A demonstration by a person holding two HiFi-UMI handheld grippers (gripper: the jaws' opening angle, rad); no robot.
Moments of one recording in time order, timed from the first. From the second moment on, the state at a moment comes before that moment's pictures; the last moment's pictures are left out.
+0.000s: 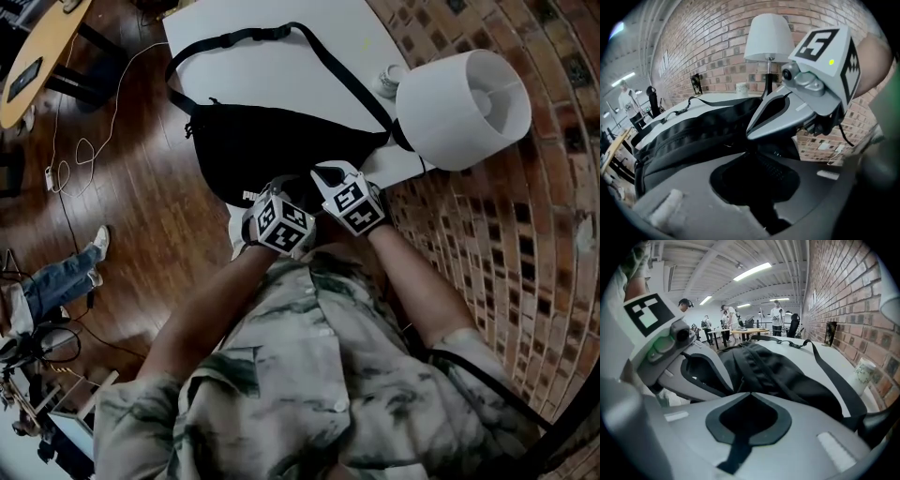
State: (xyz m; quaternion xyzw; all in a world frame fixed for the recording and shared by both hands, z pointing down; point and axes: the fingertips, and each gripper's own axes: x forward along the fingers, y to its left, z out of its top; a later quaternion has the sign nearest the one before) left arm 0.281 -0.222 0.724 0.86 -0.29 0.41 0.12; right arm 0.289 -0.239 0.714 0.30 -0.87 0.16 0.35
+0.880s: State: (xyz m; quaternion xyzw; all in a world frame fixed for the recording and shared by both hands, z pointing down) left arm 0.214 -0.236 0.695 0.88 -0.26 0.33 0.23; right arm 0.297 -0.234 0.732 0.31 -0.84 0.21 0.40
